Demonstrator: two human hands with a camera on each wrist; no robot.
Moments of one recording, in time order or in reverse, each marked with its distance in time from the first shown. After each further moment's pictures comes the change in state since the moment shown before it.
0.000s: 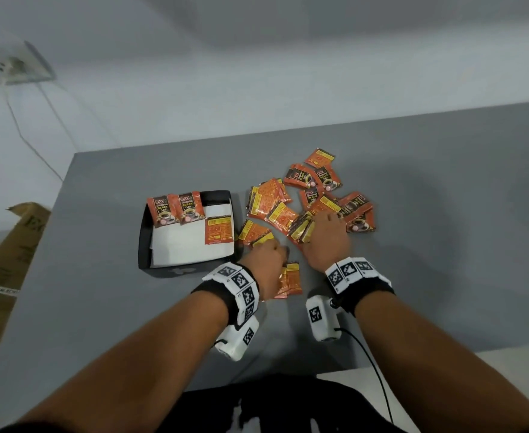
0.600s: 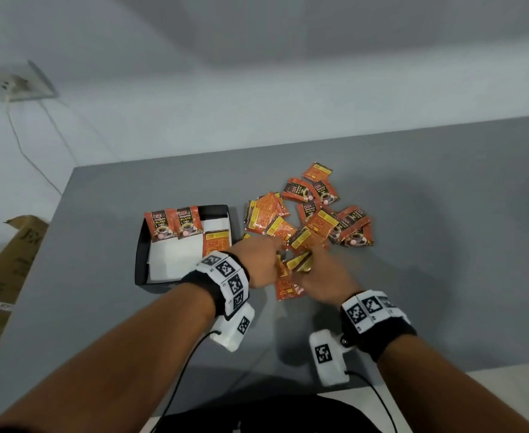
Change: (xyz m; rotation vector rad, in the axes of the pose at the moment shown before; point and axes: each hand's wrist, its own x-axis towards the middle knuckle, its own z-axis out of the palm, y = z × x) left_hand 0.014 -0.013 -0.038 -0.052 0.051 -0.024; right_hand -0.030 0.006 -0.012 0.413 -0.327 0.023
